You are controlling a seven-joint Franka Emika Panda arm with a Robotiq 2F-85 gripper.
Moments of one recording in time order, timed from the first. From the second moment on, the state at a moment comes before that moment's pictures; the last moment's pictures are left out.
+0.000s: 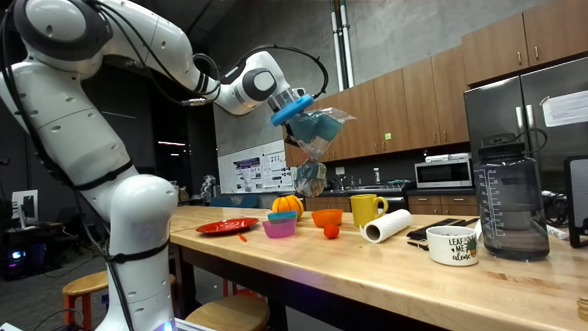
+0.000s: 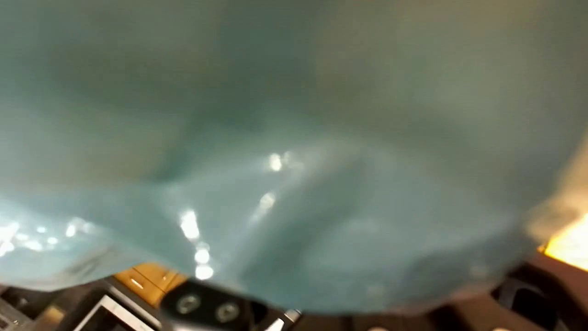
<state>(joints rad) -0.24 -0.56 -0.22 -2.39 -0.18 2.41 -0.76</state>
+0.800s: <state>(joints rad) -0.43 -0.58 -0.31 -2.36 -0.34 2.22 -0.28</state>
